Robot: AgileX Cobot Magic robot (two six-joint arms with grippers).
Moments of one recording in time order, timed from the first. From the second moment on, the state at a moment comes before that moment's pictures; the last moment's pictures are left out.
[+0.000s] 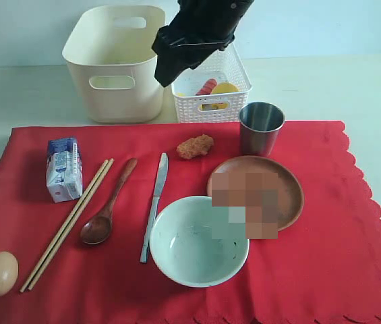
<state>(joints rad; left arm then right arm) 0.04 0.01 0.00 0.10 0.31 -0.13 0.51 1.99 -1.81 0.38 1.10 -0.51</state>
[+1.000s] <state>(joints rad) 0.04 0.01 0.00 0.10 0.31 -0.13 0.51 2.13 -1.81 0.38 1.12 -1.18</state>
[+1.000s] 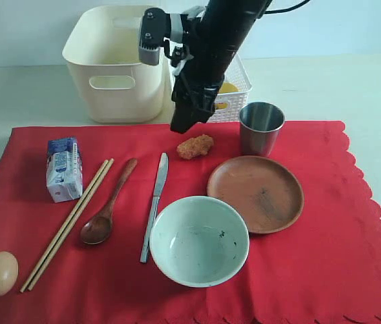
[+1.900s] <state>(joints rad) 0.04 0.01 0.00 0.10 0.31 -0.13 0.51 2.30 -1.81 0.21 0.98 -1.22</state>
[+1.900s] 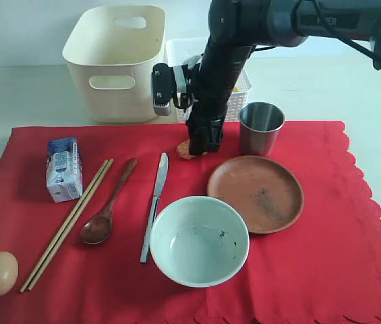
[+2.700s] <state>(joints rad) 0.04 0.01 0.00 0.10 0.31 -0.13 0.51 2.35 -1.81 0.20 0.93 -1.21</state>
